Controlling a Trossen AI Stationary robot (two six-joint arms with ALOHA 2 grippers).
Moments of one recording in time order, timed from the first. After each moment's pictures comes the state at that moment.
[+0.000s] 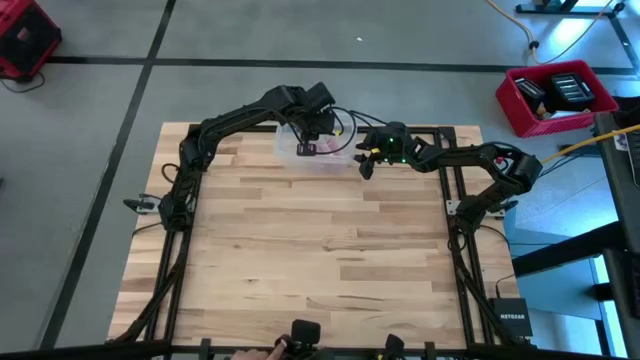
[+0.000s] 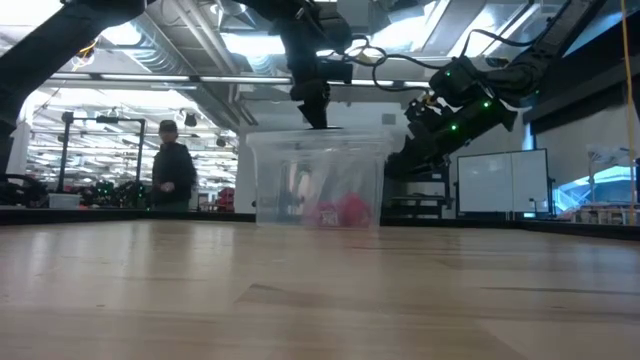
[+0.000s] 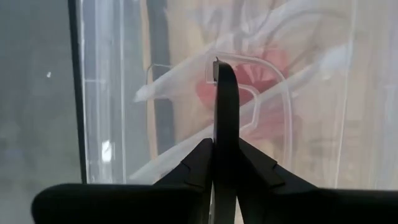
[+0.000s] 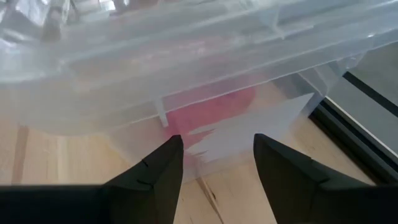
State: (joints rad) left arm 0.49 2.11 2.15 -1.14 -0.12 0.62; right arm -0.65 1.53 0.65 0.37 -0.23 -0.08
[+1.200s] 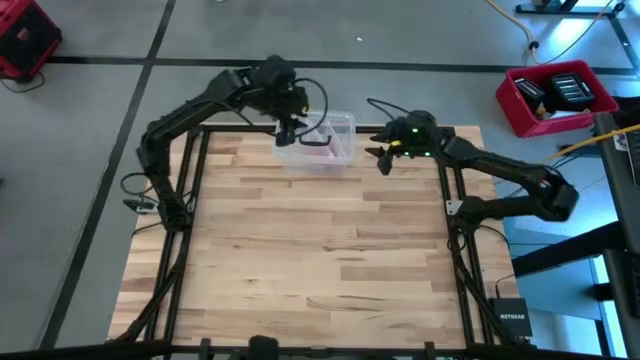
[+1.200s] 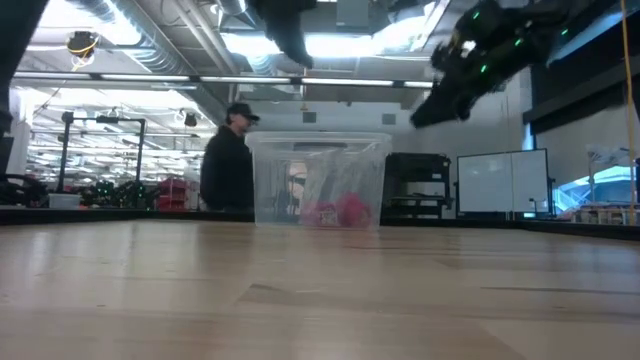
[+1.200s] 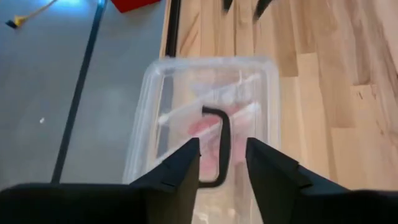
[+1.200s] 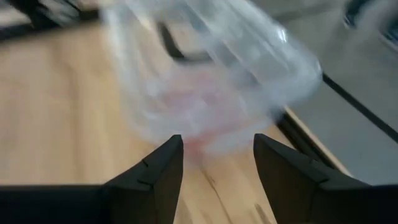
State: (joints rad) left arm 0.55 1.77 2.03 -1.10 0.14 0.53; right arm -0.65 1.17 0.76 -0.12 -0.21 -0.11
